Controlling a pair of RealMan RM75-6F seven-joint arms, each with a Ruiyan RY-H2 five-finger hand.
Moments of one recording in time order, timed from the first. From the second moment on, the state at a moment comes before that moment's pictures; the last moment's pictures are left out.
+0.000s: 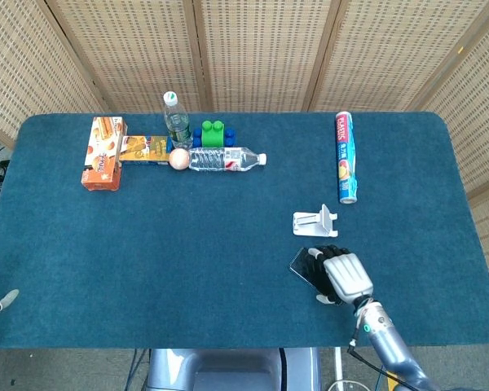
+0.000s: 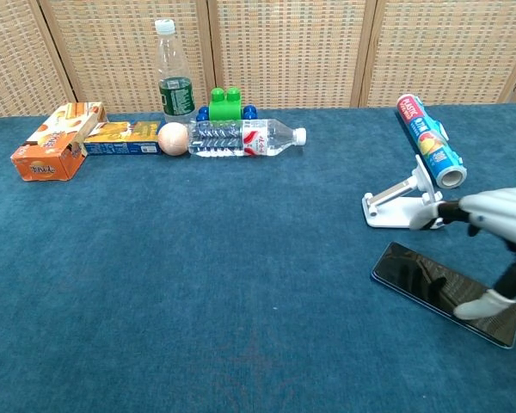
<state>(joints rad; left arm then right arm) 0.01 -1.05 -0.04 -1.64 1.49 1.57 -0.07 0.45 -1.44 0.09 -1.75 -1.13 1.06 -0.60</state>
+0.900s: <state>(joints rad) 0.02 -1.05 -0.04 -1.58 1.49 1.57 -0.15 0.52 -1.76 0.20 -1.68 -0.71 1.37 -1.00</state>
